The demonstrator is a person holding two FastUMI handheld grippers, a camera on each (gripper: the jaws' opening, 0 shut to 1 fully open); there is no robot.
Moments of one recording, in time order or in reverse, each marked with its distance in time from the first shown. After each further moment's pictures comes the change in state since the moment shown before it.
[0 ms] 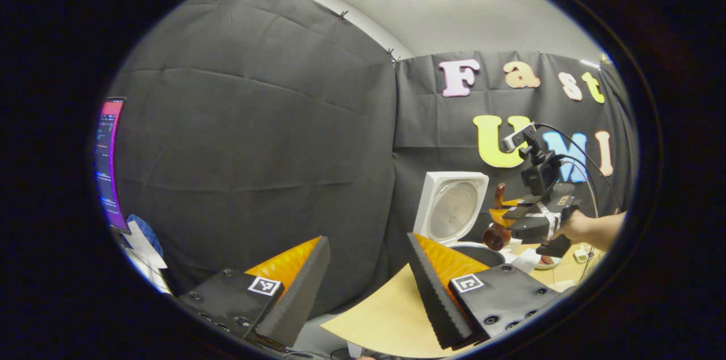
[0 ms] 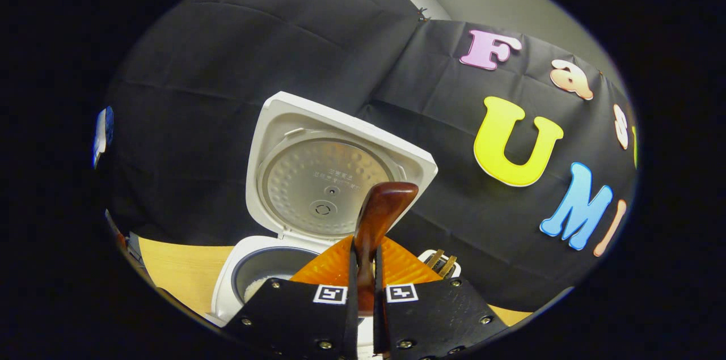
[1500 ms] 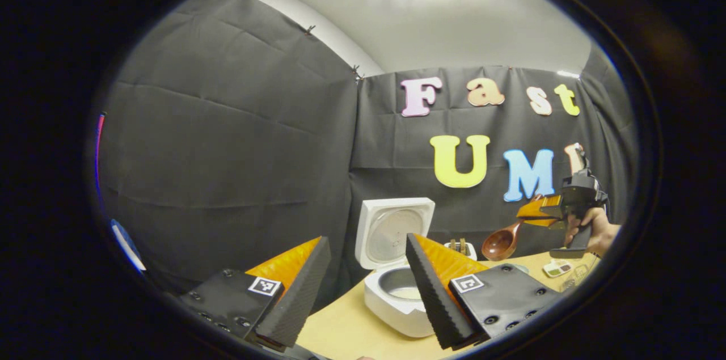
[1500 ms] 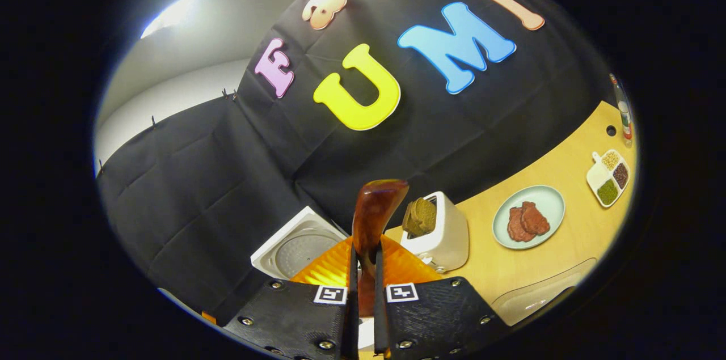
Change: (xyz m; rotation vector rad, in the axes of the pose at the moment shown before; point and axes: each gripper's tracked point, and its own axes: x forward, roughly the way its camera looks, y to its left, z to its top) left arm -0.006 -0.119 0.054 -0.007 -0.096 -0.187; right arm -0.151 -0.178 -0.039 1.153 -0.103 -0.046
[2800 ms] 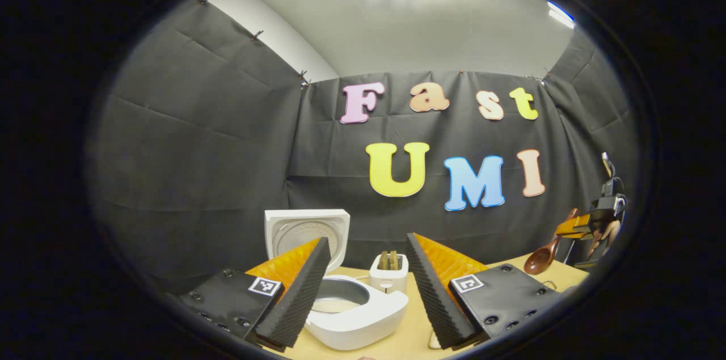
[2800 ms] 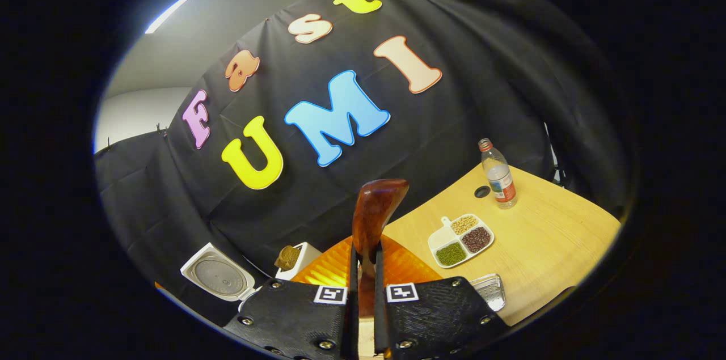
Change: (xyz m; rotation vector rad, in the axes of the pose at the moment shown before) left arm 0.007 -0.189 0.024 0.006 -0.031 -0.213; right arm -0.205 -0.226 0.112 -0.026 -0.235 -0.405
